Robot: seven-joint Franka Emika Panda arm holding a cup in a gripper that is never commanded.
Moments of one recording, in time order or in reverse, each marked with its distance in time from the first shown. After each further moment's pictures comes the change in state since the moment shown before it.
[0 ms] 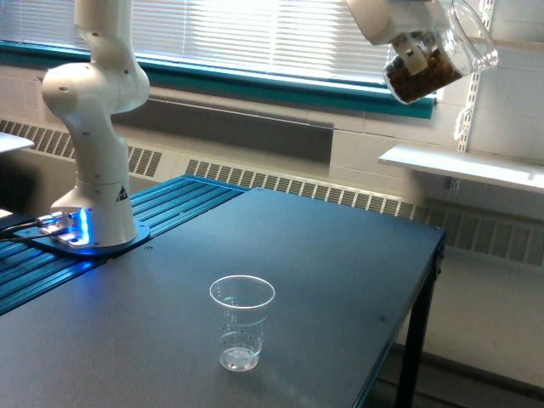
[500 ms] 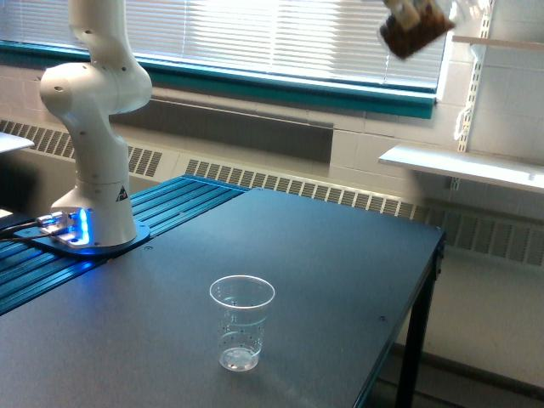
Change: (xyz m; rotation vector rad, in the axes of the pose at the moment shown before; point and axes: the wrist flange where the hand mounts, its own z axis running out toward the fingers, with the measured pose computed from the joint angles) arm 0.009 -0.005 -0.078 0.103 0.066 0.014
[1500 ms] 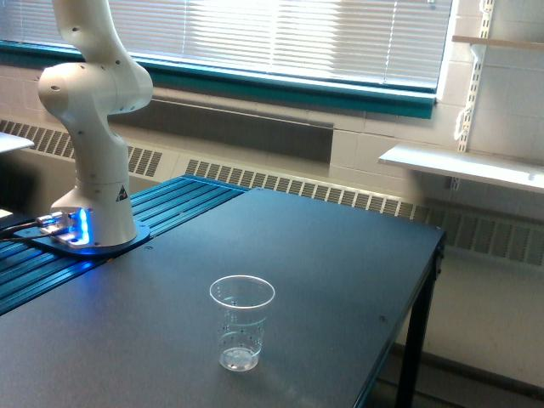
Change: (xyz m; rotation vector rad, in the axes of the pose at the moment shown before) arm -0.003 0.039 -0.087 -0.043 0.125 -0.003
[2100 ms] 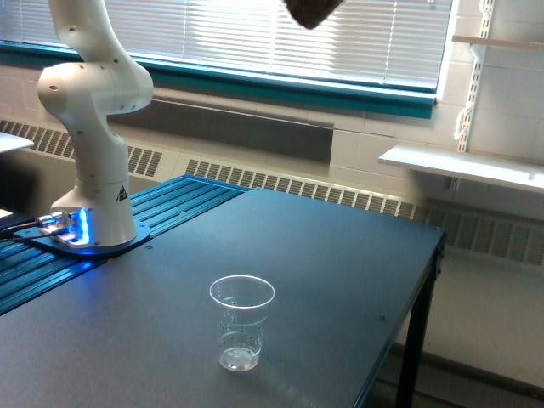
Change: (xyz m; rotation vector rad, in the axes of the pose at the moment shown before) arm -0.027 0.042 -0.002 -0.091 0.012 0.056
